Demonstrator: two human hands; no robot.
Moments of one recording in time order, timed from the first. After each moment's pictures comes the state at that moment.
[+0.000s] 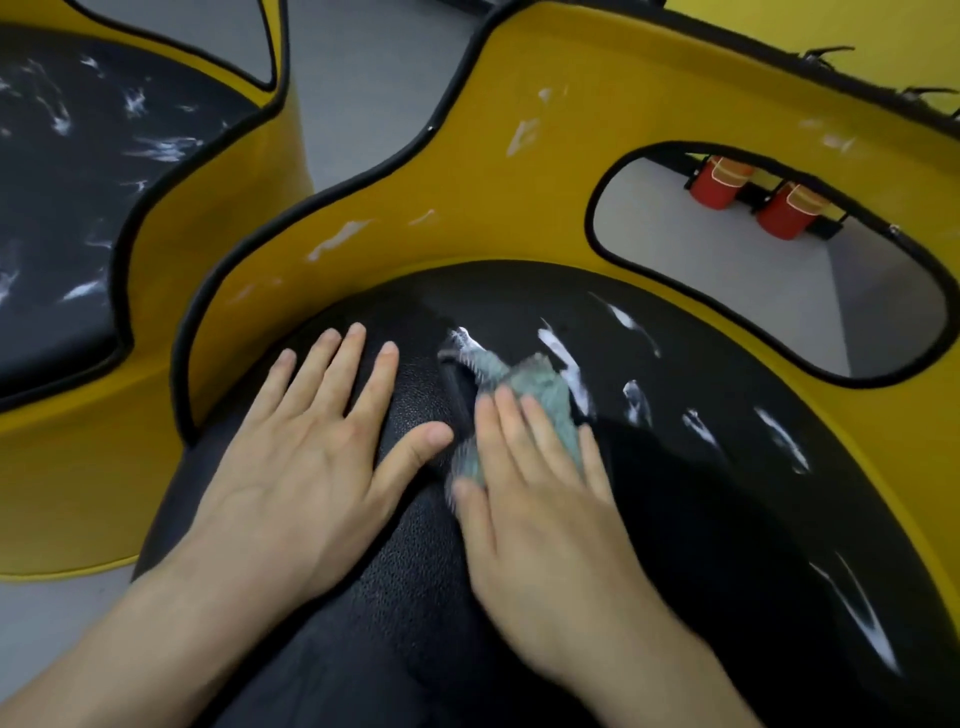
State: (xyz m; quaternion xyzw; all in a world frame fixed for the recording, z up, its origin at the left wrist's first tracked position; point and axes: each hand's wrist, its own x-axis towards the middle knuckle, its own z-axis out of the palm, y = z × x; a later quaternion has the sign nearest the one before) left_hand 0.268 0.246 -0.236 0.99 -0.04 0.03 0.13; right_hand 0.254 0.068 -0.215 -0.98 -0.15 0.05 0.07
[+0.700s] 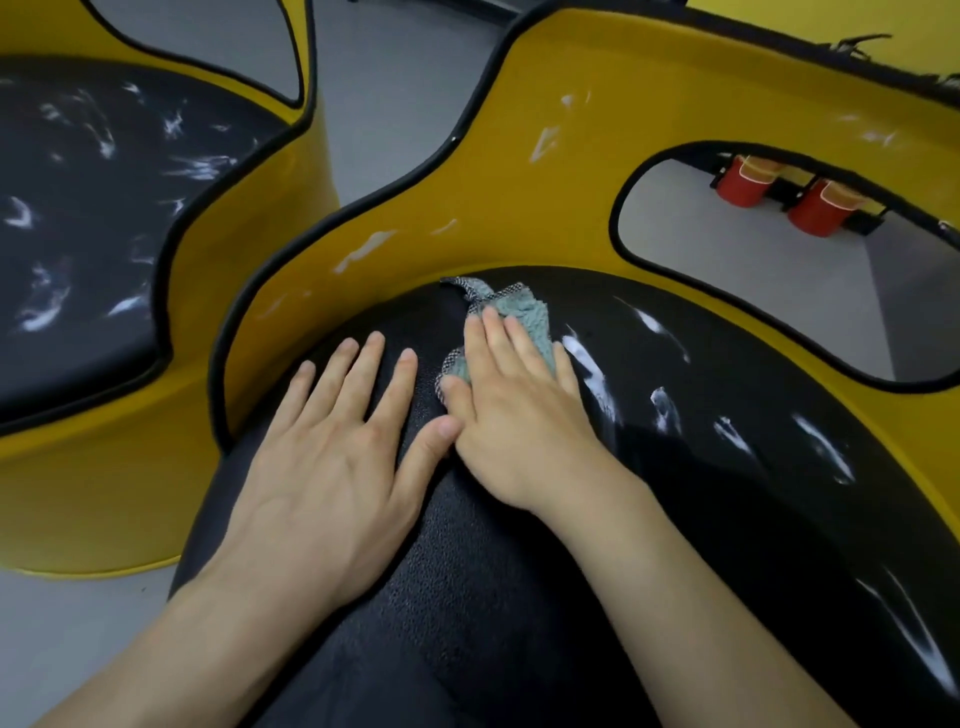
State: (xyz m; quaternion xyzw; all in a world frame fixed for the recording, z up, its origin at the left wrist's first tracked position) left_hand 0.267 0.247 -0.240 0.99 -0.02 0.05 0.13; right_hand 0.333 0.100 -0.215 -0.98 -0.17 0.09 0.08
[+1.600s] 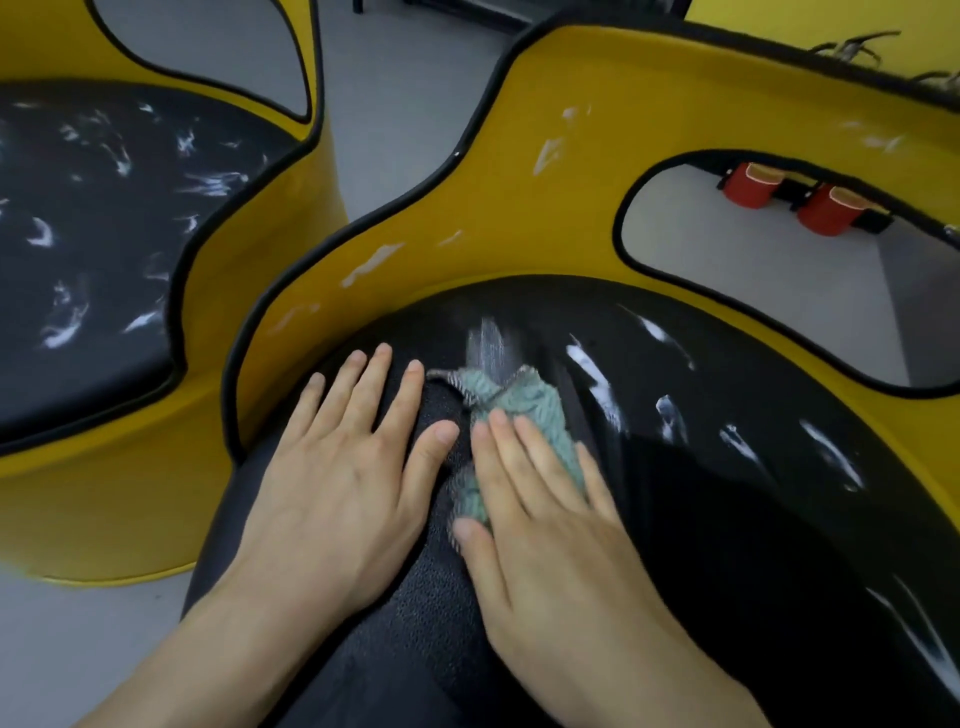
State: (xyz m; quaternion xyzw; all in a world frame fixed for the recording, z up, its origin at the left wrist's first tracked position) left_hand 0.266 0.247 -0.238 0.99 -0.02 0.05 0.15; right_hand 0.247 0.076 -0.220 -0.97 -0.22 0.05 0.09
